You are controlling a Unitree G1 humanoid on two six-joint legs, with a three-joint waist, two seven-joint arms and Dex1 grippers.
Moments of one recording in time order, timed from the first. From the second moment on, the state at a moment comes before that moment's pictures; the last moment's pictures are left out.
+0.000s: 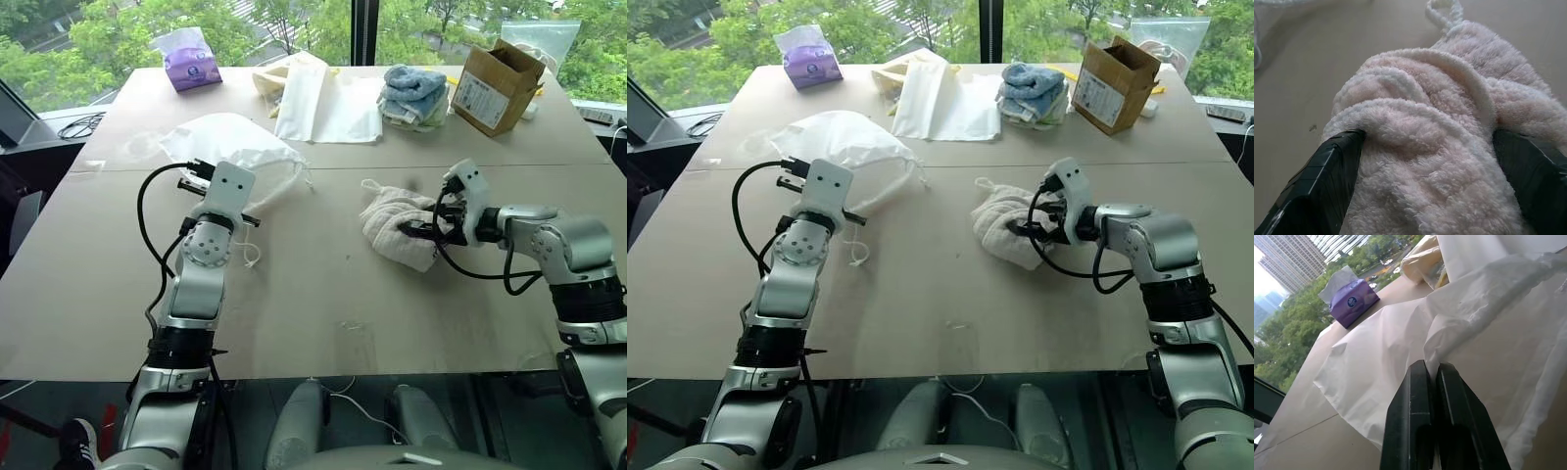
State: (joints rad) left arm -0.44 0.42 0.04 0.01 0.23 0.35 -0.09; right arm -0.69 -0.55 0.08 0.08 0.47 1.06 0.70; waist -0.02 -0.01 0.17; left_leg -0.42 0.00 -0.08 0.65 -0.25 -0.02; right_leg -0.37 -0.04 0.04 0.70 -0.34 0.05
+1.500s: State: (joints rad) left arm -0.40 0.40 0.04 -0.09 0.23 0.41 -0.11; right arm -0.81 -0.39 0.14 0.35 0.16 0.83 0.65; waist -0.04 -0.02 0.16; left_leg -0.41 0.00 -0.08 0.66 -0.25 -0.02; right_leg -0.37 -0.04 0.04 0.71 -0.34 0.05
